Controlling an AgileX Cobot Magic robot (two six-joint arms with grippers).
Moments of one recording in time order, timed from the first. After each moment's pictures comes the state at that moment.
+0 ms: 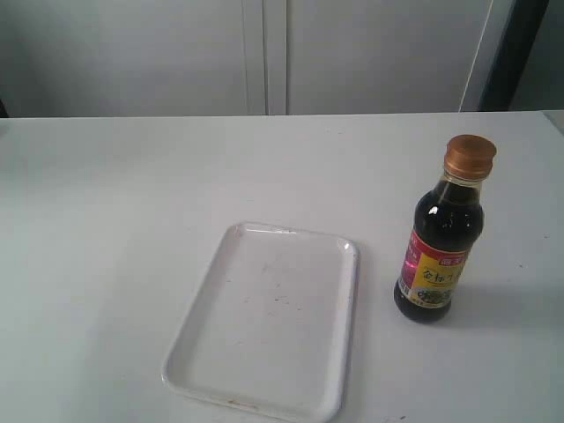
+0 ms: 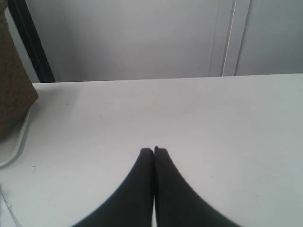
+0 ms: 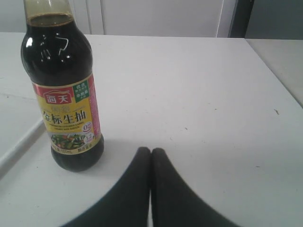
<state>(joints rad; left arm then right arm) -0.04 0.85 -0.50 0.03 0.00 0.00 0.04 0.01 -0.01 0.01 0.34 0.02</state>
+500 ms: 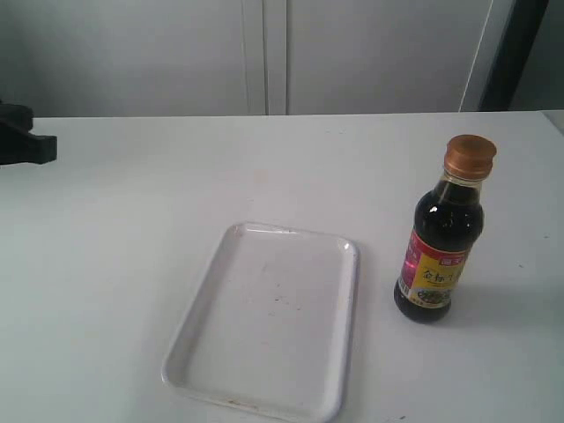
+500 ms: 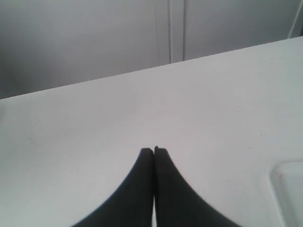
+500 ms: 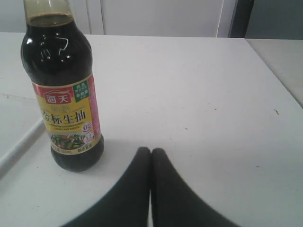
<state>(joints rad) -0.25 1.11 -0.69 0.09 0.02 0.00 0.04 0.01 -0.01 0.01 0.34 0.02</state>
